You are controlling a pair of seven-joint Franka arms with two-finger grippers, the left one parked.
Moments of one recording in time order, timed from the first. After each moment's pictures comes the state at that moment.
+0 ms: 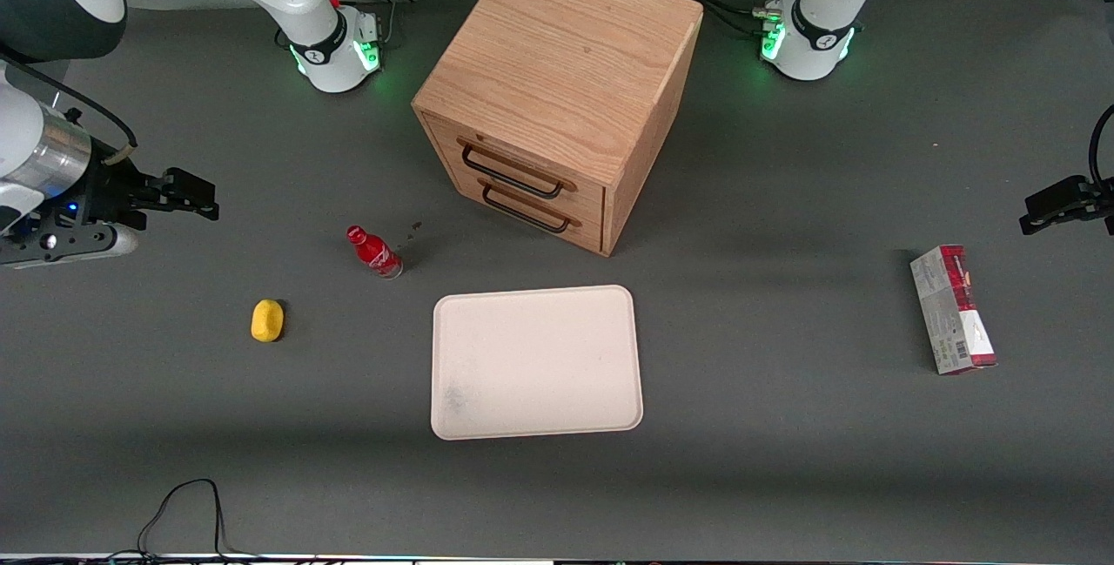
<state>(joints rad) 0.15 0.10 -0.07 -1.51 0.01 1.52 -0.01</state>
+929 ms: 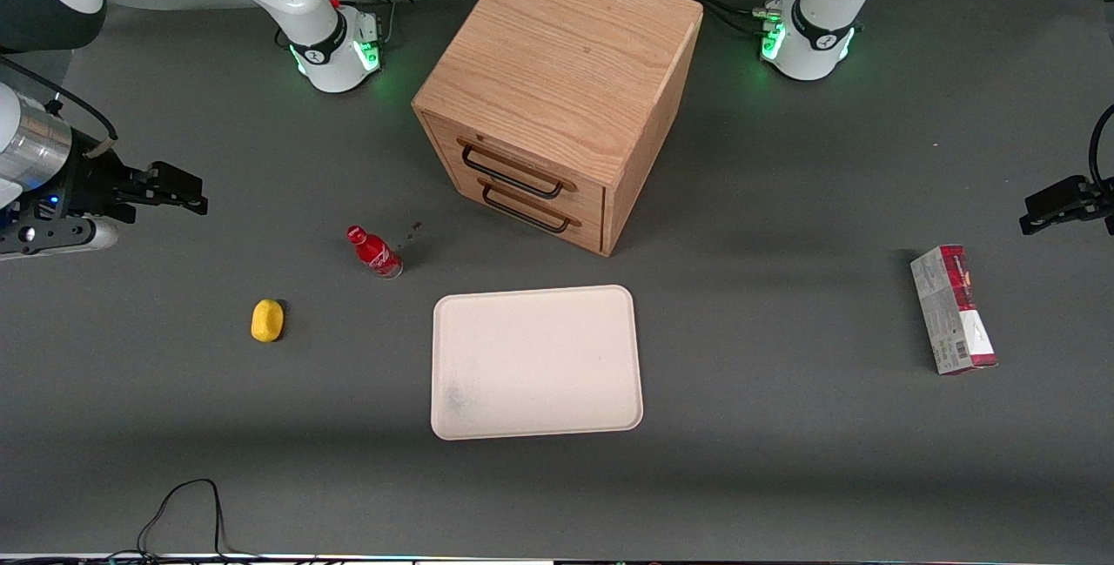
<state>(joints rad) 0.15 0.09 -0.09 -1.51 0.02 1.51 -0.01</state>
